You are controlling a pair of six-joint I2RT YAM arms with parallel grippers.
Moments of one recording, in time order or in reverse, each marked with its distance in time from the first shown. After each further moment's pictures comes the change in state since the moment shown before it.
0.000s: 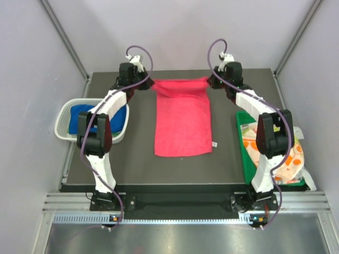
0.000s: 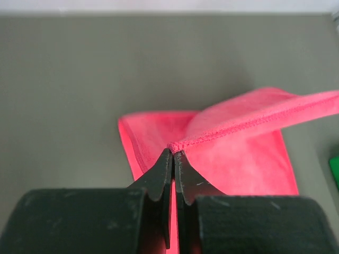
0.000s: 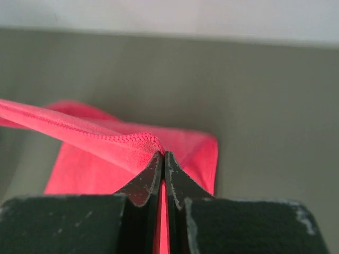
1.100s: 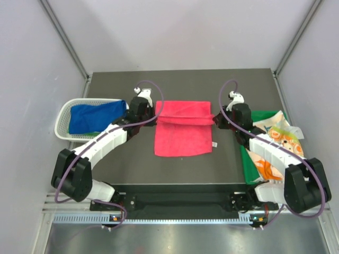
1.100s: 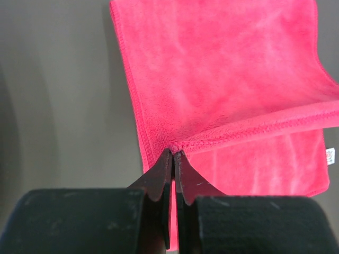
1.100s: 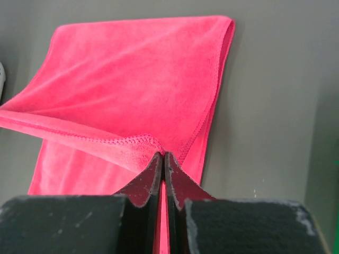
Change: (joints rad) left arm -0.301 -0.587 -0.665 -0.151 -0.407 -0.052; right arm 0.117 -0.669 -0.847 0.036 0.139 0.178
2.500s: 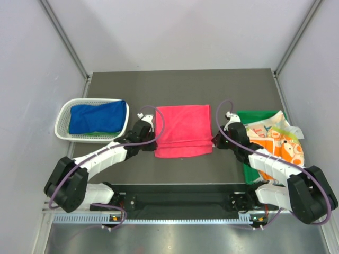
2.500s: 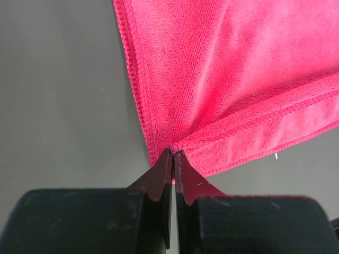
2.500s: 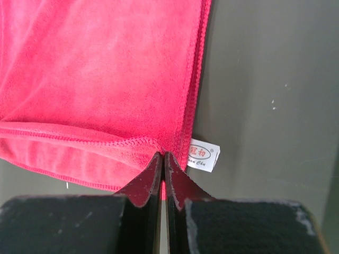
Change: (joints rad) left arm -0.108 -0.127 -0.322 -0.017 0.025 -0.114; right arm 0.098 -0.123 -0.264 -0.016 0.042 0.087
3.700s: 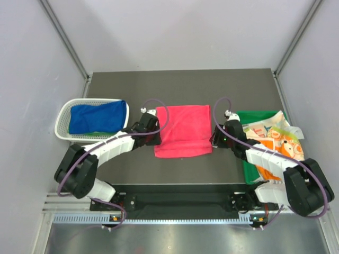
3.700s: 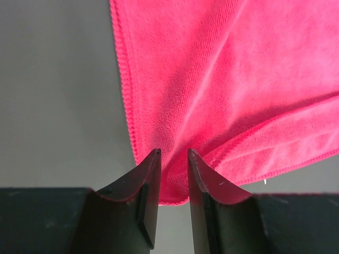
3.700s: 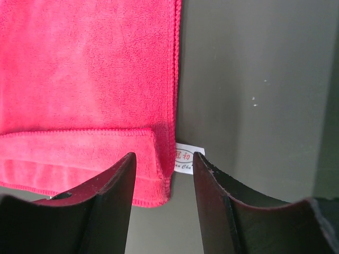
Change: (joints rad) left arm -0.005 0.154 0.162 -0.084 -0.042 -0.075; right arm 0.011 0.068 0.063 -0.086 0.081 0.025
